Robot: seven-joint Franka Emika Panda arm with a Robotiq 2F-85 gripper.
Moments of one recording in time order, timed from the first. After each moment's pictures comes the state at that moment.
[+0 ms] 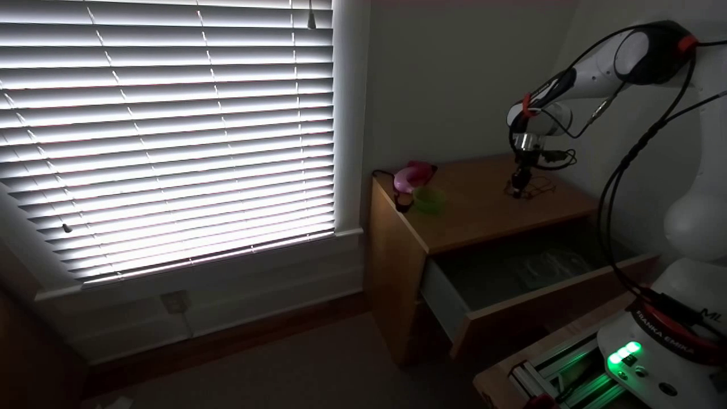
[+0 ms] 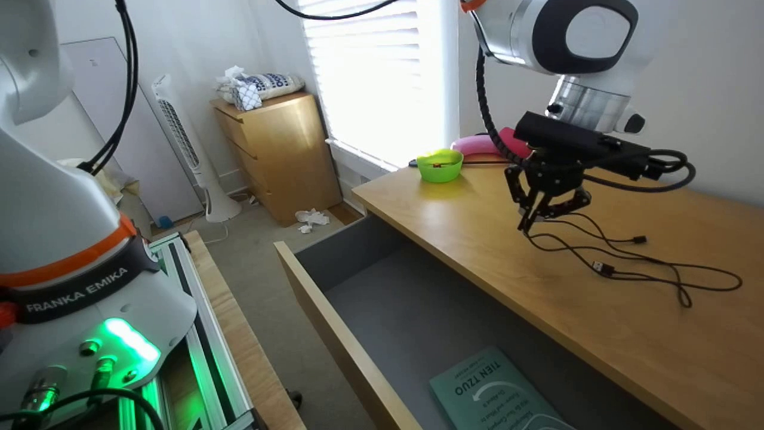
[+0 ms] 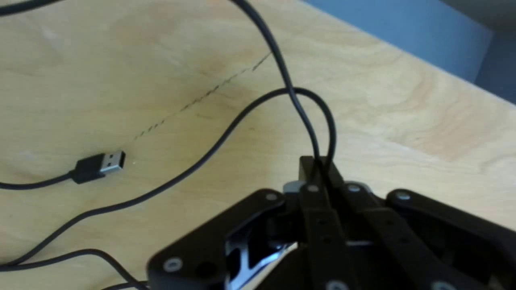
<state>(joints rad) -0.41 0.69 -0.04 -1.70 0.07 2.09 -0.81</state>
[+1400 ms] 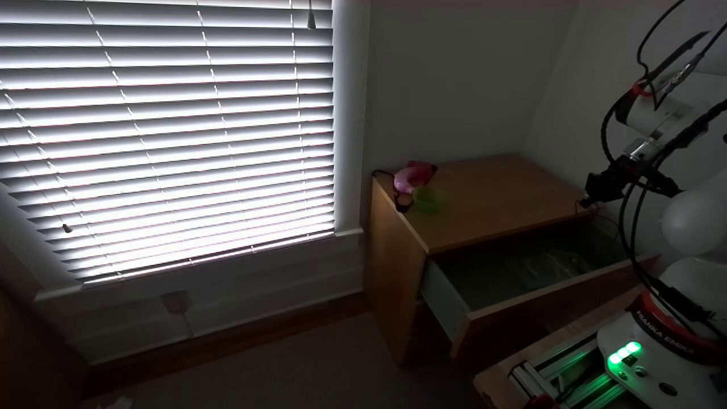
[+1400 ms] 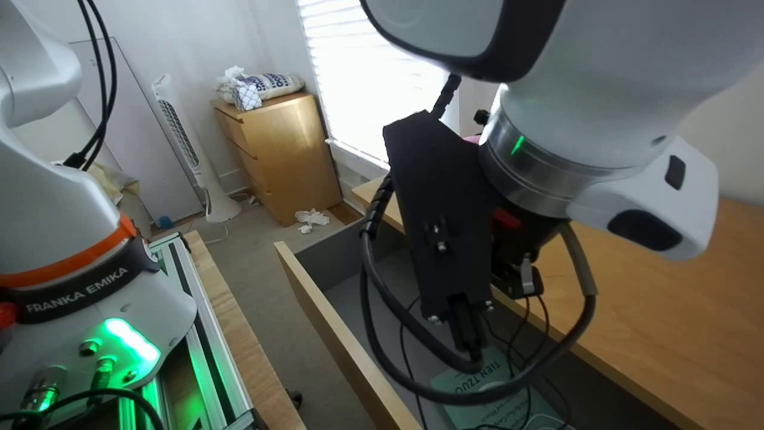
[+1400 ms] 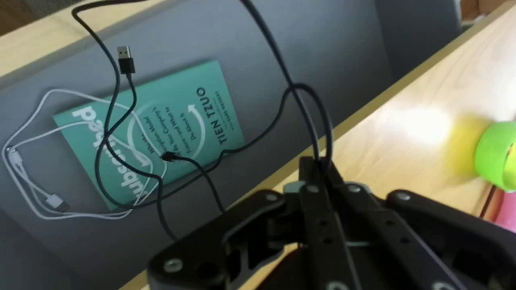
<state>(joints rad) -0.52 0.21 -0.36 -2.34 0.62 2.21 -0.84</state>
